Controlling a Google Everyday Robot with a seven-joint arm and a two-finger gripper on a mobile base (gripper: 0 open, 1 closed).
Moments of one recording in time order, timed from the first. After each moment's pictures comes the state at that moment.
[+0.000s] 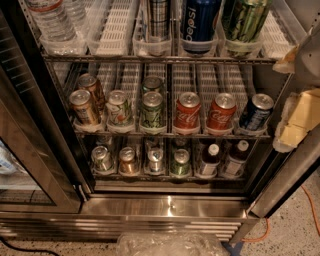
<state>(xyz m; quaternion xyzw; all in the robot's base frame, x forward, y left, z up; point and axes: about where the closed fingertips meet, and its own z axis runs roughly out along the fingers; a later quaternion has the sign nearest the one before) 0.438 -0.217 0.976 -0.60 0.78 -0.03 0.16</state>
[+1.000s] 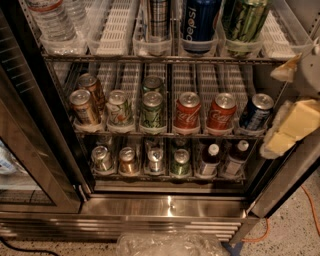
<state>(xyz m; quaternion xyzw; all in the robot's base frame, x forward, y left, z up) 0.432 -0.201 0.968 -0.57 0.79 0.00 0.21</state>
